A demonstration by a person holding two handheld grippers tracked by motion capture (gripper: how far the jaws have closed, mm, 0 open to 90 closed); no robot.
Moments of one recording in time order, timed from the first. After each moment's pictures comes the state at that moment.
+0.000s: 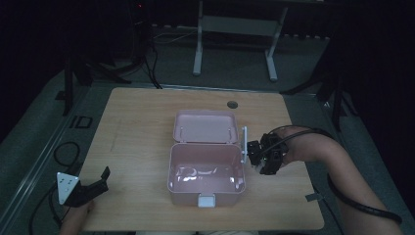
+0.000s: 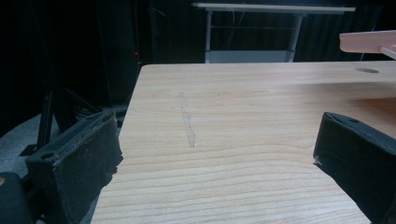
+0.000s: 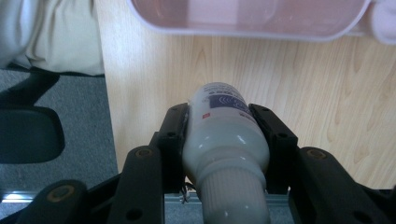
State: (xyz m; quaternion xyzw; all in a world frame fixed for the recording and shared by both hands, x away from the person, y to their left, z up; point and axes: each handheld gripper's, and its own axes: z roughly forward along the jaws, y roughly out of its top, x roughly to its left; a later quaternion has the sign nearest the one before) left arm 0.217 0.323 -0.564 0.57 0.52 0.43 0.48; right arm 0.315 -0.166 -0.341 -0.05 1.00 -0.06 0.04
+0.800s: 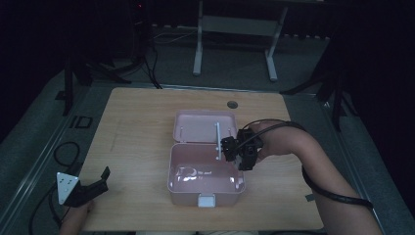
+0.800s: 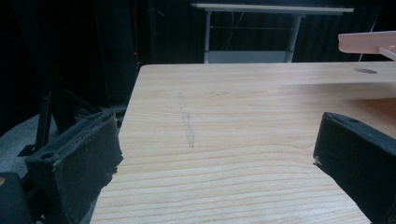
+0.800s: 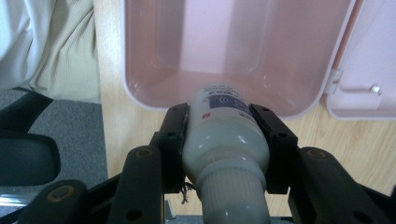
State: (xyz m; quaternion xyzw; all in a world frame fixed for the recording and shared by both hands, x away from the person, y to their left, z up) left arm 0.217 0.324 -0.564 0.57 0.52 0.42 0.48; right arm 0.320 -0.107 -0.338 -0.08 0.99 -0.05 0.04
